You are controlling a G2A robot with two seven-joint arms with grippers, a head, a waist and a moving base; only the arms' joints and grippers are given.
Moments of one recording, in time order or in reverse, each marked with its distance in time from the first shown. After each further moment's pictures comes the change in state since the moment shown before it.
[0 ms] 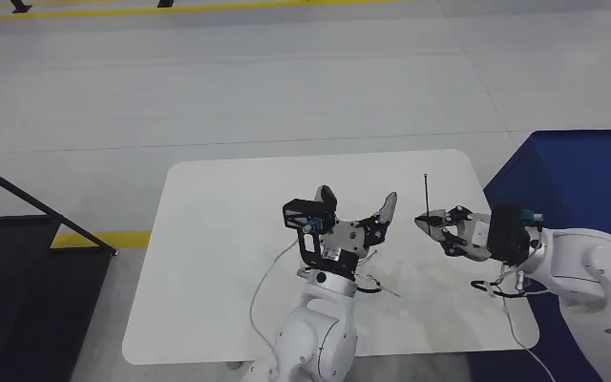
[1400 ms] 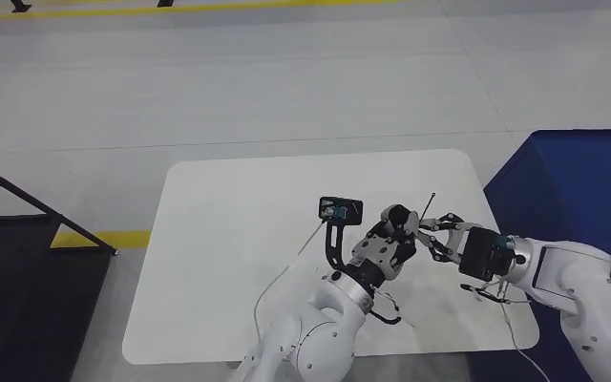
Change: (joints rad) left arm -0.031 0.008 0.014 -0.055 -0.335 -0.083 -0.257; right arm -0.080 -0.019 0.002 -0.074 -0.408 0.138 -0.227
